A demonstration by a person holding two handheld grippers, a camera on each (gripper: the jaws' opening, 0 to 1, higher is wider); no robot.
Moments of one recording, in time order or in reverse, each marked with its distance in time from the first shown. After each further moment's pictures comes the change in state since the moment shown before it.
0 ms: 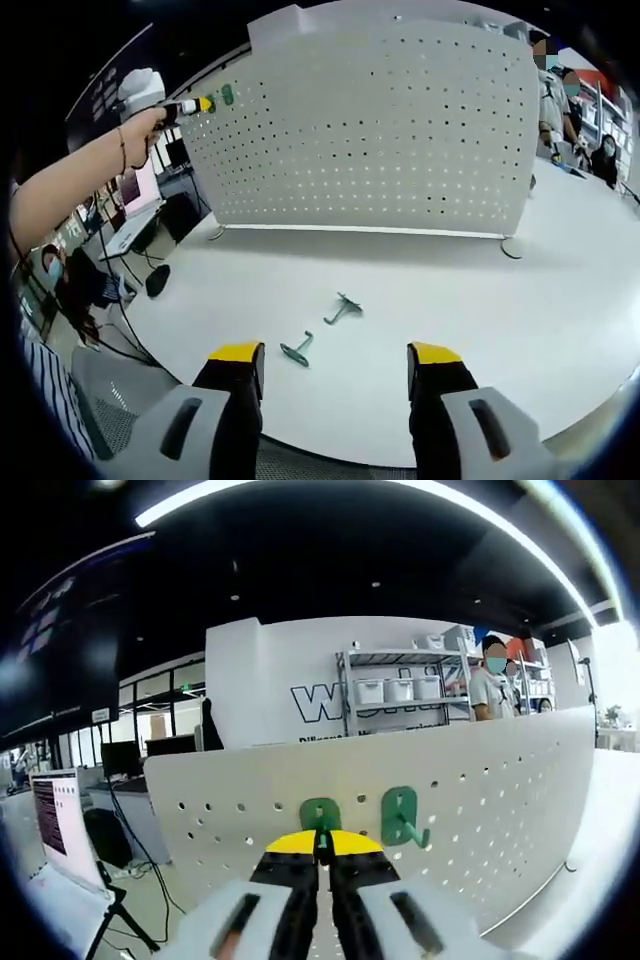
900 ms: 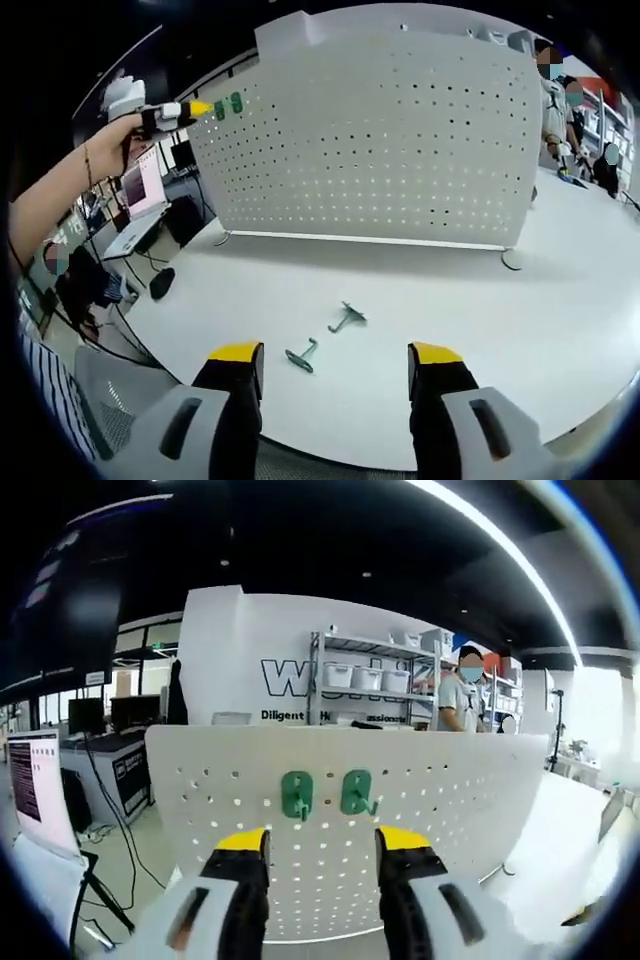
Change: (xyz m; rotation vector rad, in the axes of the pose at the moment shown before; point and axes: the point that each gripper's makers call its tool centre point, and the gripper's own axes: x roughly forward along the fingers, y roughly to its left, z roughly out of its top) left arm -0.060 -0.009 -0.005 -0.144 0.137 -0.215; right arm -0.009 0.005 0.009 -0.020 -0.037 0.004
